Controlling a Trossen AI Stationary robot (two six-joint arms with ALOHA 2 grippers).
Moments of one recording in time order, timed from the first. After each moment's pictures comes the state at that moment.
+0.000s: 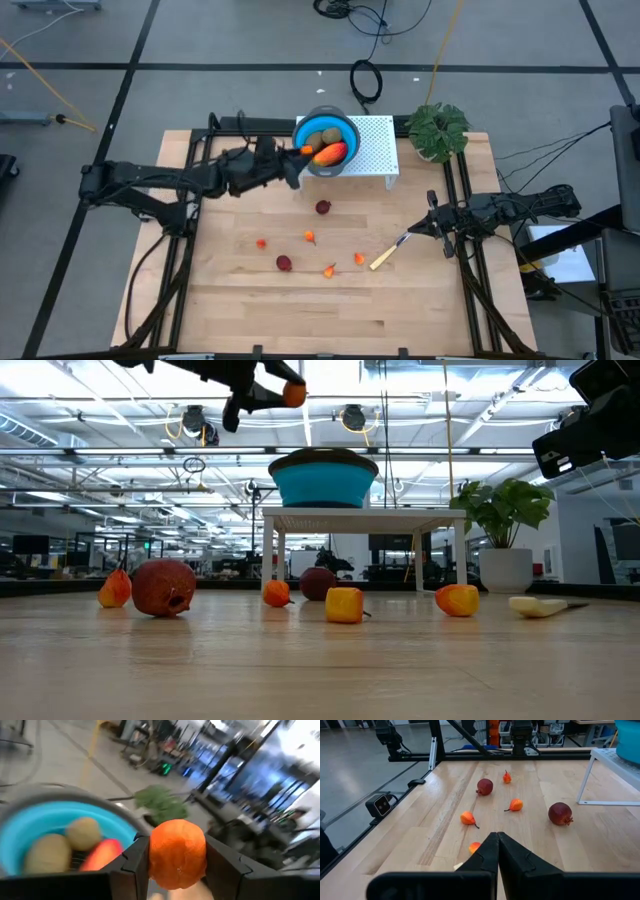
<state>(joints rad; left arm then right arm) 0.13 1.27 0.91 0.30 -0.36 -0.55 0.22 0.12 0.23 -0.34 0.02 0.08</state>
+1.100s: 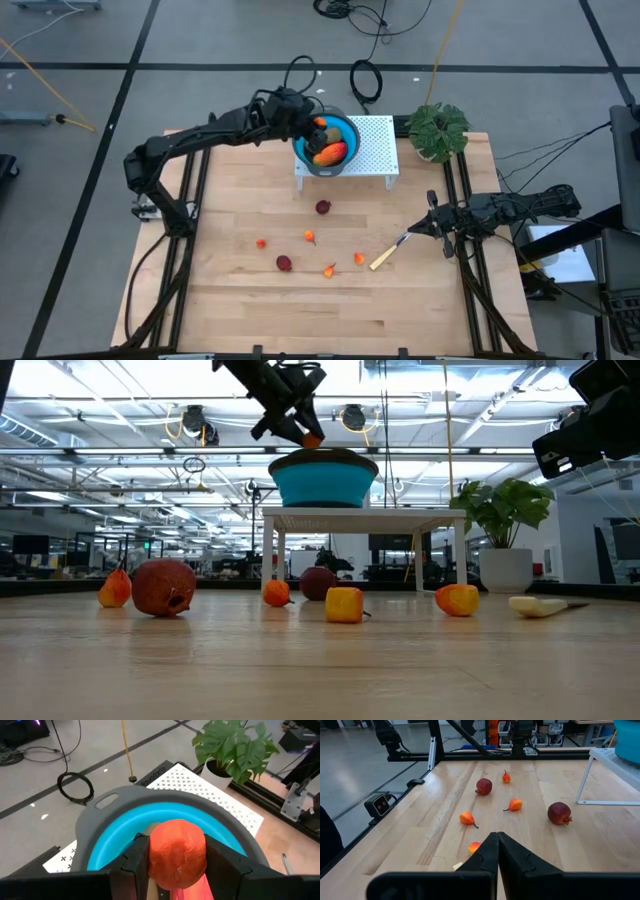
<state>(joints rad) 0.42 1.65 1.59 -0.49 -0.13 -0.26 0.22 0.12 0.23 -0.34 0.03 0.09</state>
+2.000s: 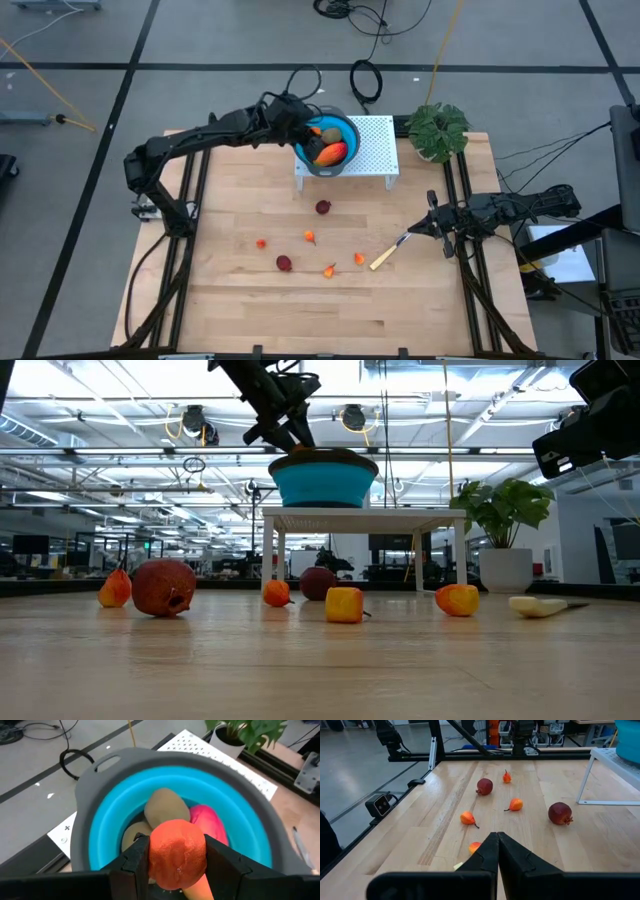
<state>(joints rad) 0.41 1.65 1.58 -0.61 -0.13 -0.27 0.22 0.12 0.23 -0.34 0.03 0.09</state>
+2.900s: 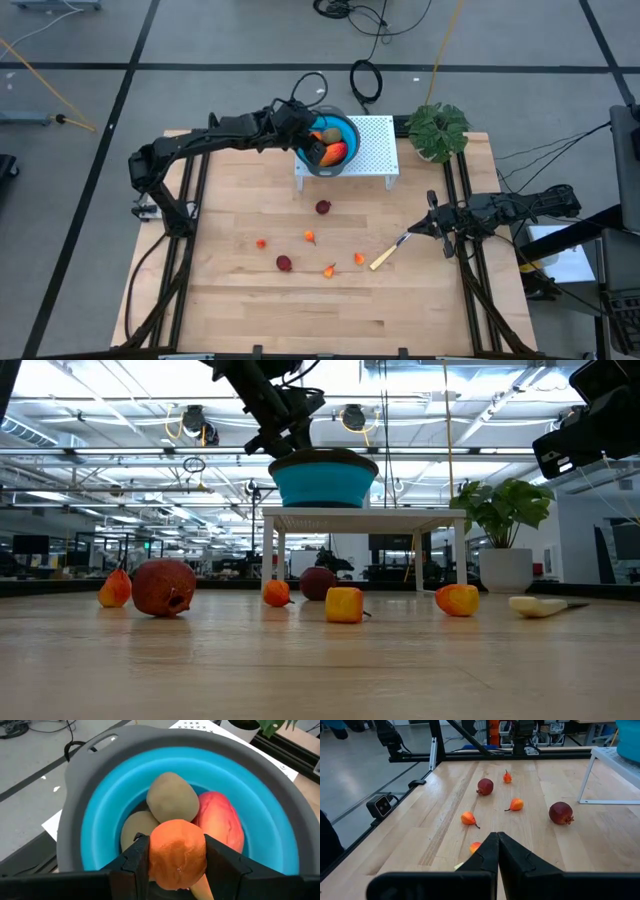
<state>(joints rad) 0.40 1.68 1.55 -0.60 -0.16 -0.27 0.22 0.12 0.23 -0.34 0.03 0.09</state>
